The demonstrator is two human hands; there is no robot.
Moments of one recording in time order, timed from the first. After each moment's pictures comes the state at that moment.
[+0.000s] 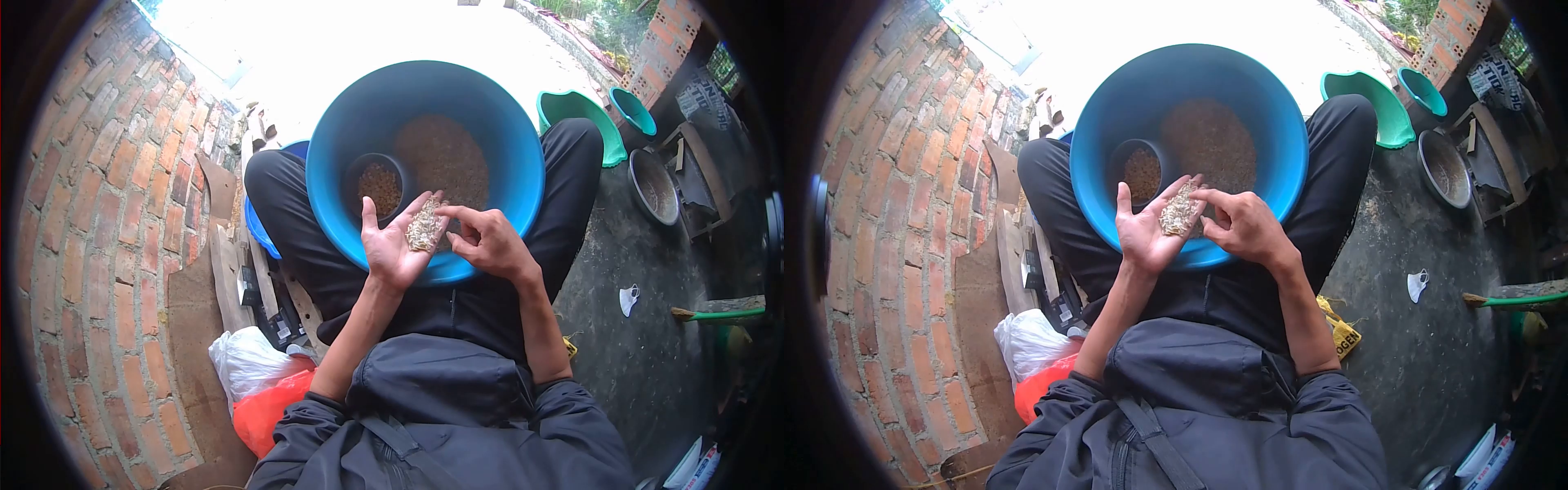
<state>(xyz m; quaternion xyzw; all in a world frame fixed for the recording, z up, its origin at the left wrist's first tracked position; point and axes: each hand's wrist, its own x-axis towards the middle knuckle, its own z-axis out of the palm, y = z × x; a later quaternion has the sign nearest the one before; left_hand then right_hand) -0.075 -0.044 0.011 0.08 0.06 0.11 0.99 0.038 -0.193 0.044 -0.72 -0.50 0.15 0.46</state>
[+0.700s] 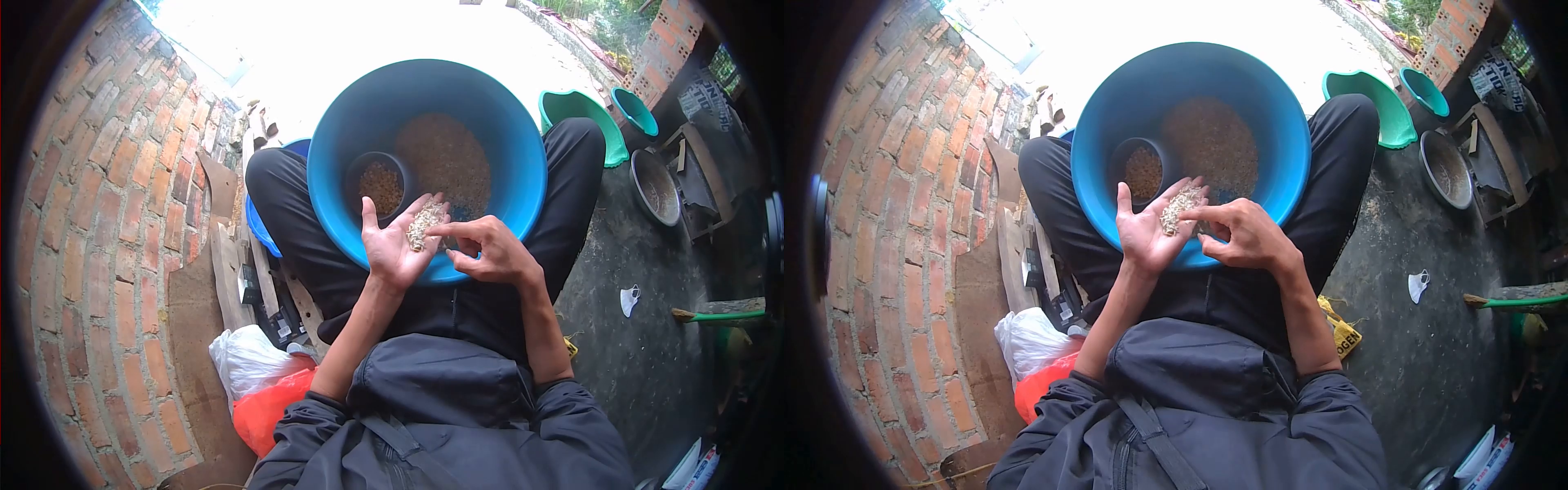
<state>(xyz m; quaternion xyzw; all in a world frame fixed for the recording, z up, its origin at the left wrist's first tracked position) -0.075 -0.045 0.009 0.05 0.06 0.11 0.99 0.039 -0.196 0.043 -0.67 -0.56 0.21 0.44</state>
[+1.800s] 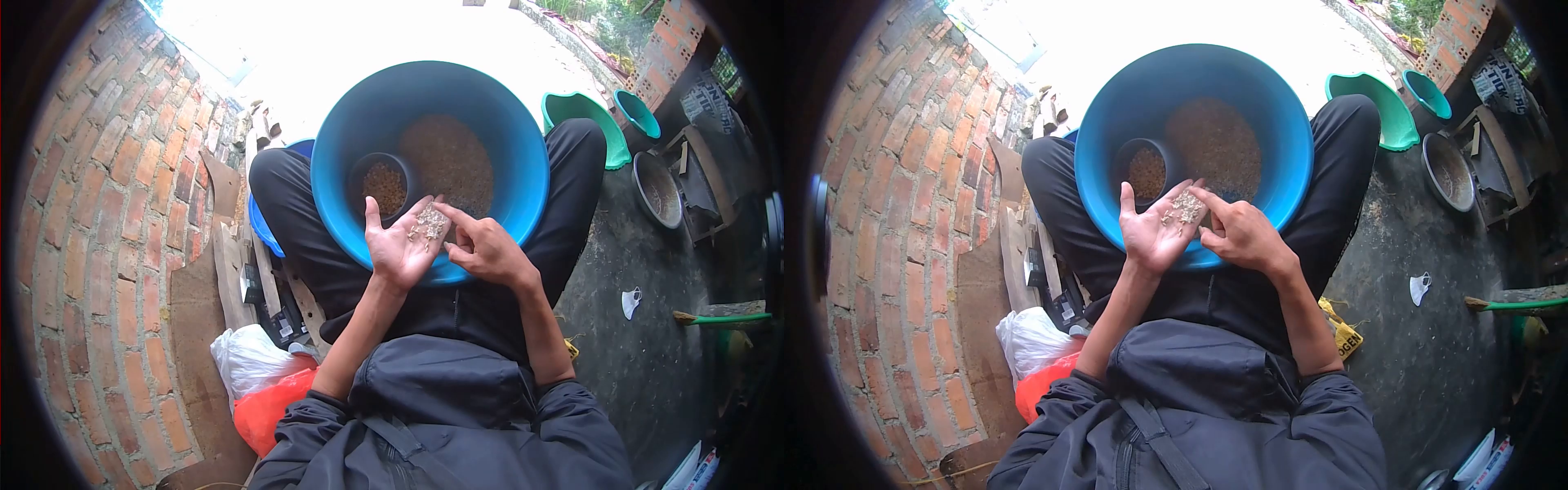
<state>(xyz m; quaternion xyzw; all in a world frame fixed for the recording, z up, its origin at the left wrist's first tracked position) -0.075 -0.041 0.005 0.05 0.06 0.10 0.99 0.030 -0.189 0.043 -0.75 -0.50 0.20 0.38</state>
